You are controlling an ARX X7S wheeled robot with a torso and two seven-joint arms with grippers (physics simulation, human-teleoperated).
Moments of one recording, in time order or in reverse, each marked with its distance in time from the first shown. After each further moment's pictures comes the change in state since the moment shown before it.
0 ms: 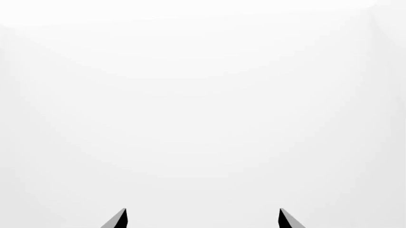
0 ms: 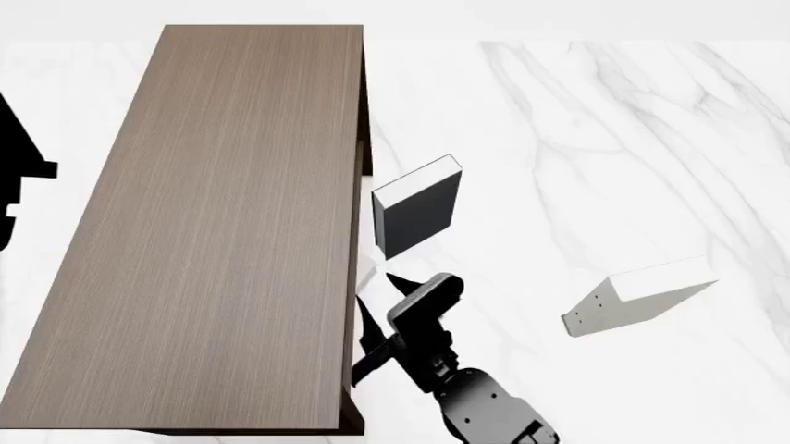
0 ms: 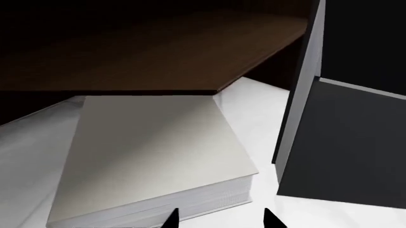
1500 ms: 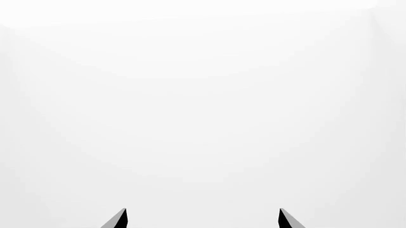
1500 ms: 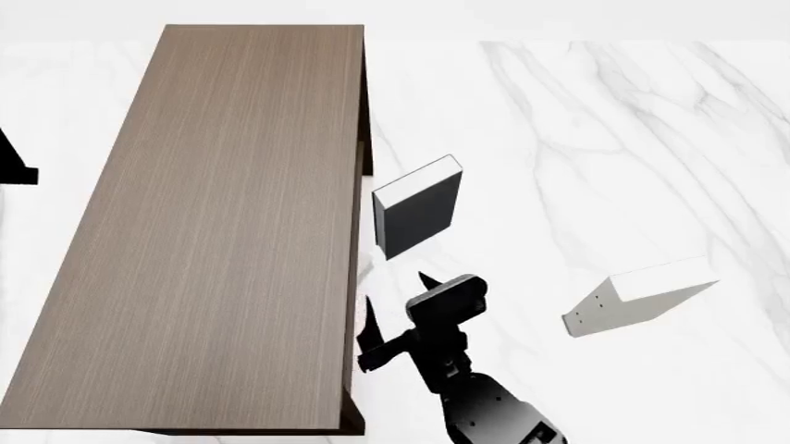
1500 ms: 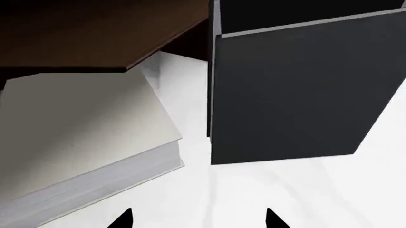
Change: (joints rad) left arm 0.030 -0.034 -0.028 0.004 0.003 0.016 0.025; right arm -0.060 0.096 0.085 -0.296 -0.016 0.251 0.249
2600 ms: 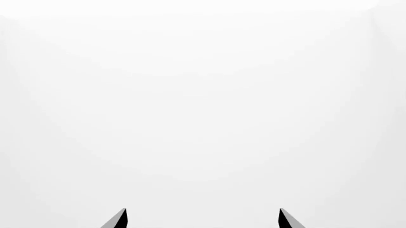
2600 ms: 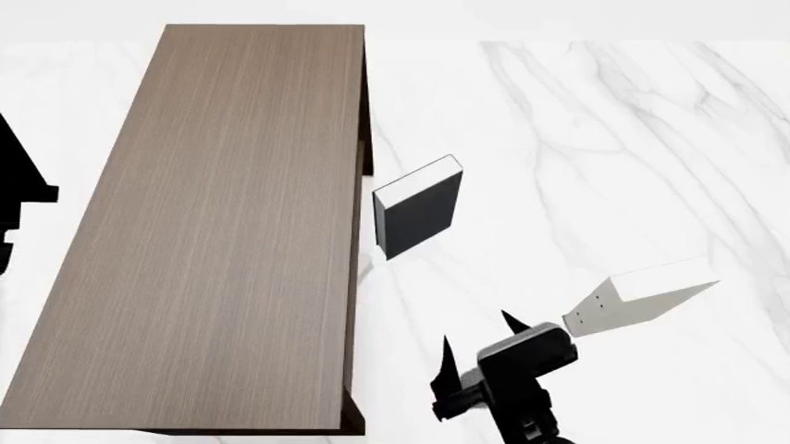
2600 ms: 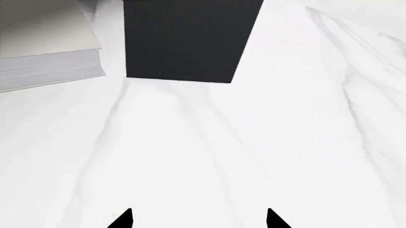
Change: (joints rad) left arm 0.045 0.007 0.015 0.002 0.027 0.036 -0.012; right arm -0.160 0.438 -0.075 -0.605 -0.021 0.250 0.352
